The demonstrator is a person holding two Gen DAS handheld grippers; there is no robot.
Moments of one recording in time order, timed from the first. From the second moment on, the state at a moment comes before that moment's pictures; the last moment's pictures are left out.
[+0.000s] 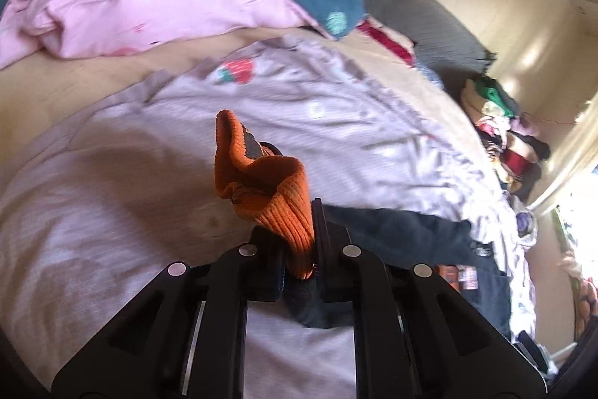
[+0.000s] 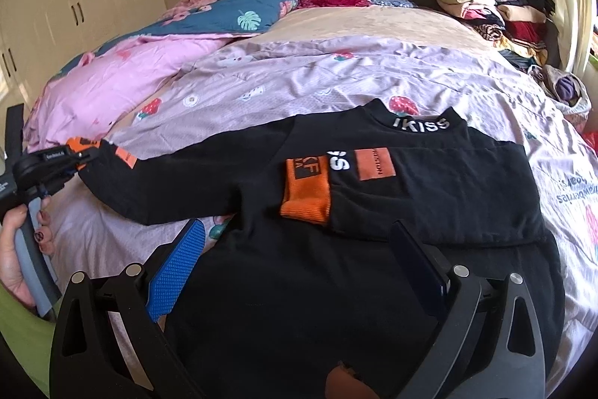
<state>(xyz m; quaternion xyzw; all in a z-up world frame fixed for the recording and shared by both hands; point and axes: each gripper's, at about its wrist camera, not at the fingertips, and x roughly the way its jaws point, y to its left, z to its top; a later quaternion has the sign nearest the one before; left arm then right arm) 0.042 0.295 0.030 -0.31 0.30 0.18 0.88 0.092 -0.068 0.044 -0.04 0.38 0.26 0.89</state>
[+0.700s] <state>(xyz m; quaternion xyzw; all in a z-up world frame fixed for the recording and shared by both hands) 0.120 0.189 0.113 -0.27 0.25 0.05 0.93 0.107 -0.144 0.052 0.04 0.39 0.19 0.90</state>
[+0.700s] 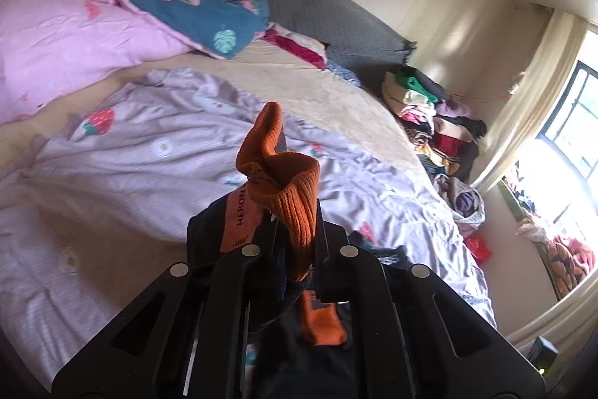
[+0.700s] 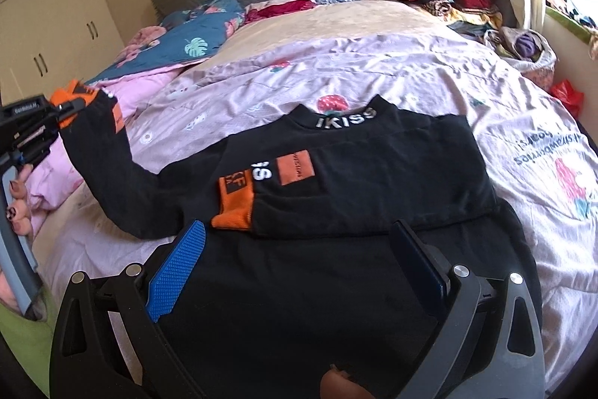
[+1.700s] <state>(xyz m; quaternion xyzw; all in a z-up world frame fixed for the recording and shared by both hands) 0.168 0.049 0.120 -0.23 0.28 -0.08 0.93 0.120 -0.255 0.044 0.13 0.39 0.12 0.90</state>
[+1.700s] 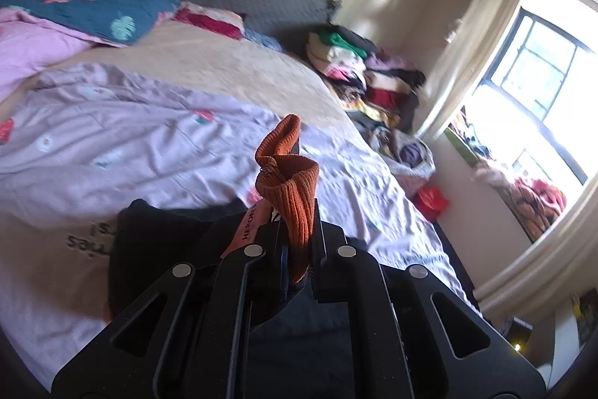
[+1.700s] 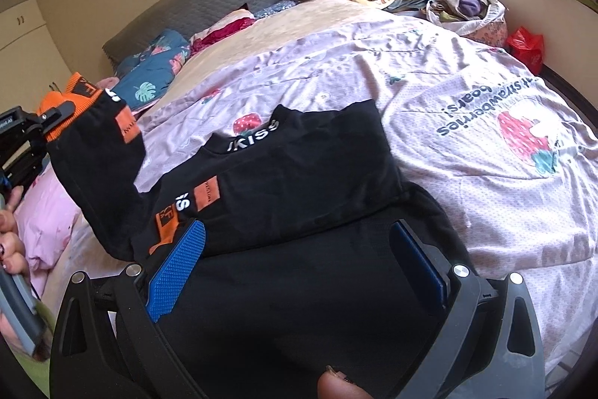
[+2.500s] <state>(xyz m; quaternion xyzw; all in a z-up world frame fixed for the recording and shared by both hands) 0.191 -0.063 0.000 -0.19 0.43 -0.21 0.86 0.102 -0.342 0.019 0.17 0.40 0.01 0.90</state>
